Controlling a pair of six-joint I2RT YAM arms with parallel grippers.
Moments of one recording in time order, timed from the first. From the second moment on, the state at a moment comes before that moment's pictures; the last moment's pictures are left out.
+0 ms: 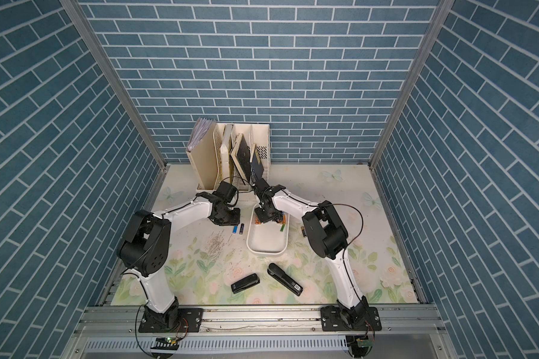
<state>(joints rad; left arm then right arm) -0.43 1.85 1.24 -0.63 0.06 -0.38 0.75 2.21 1.74 -0.79 -0.03 0.16</state>
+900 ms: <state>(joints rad) -0.43 1.84 1.24 -0.63 0.06 -0.38 0.75 2.21 1.70 -0.79 -0.04 0.15</state>
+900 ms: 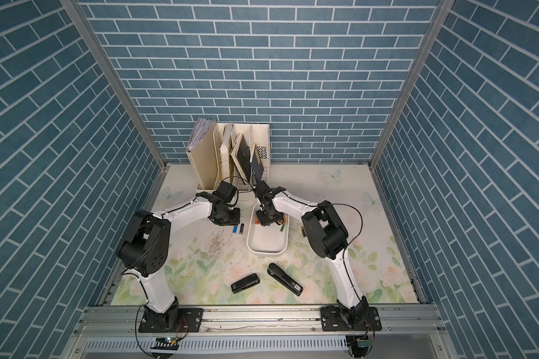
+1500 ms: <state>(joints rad) -0.43 1.83 1.24 -0.64 0.06 -0.39 0.75 2.09 1.66 -0.79 -0.09 0.16</state>
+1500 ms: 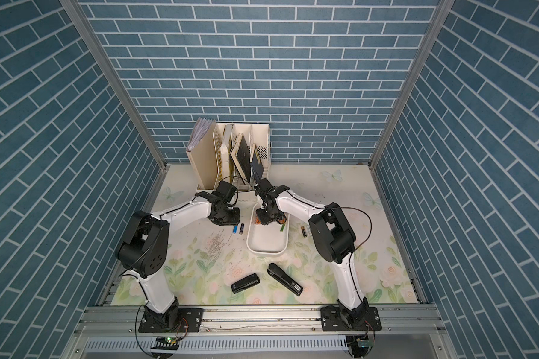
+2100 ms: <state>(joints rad) -0.43 1.83 1.24 -0.64 0.07 -0.39 0.60 1.90 1.61 -0.85 -0.10 0.16</state>
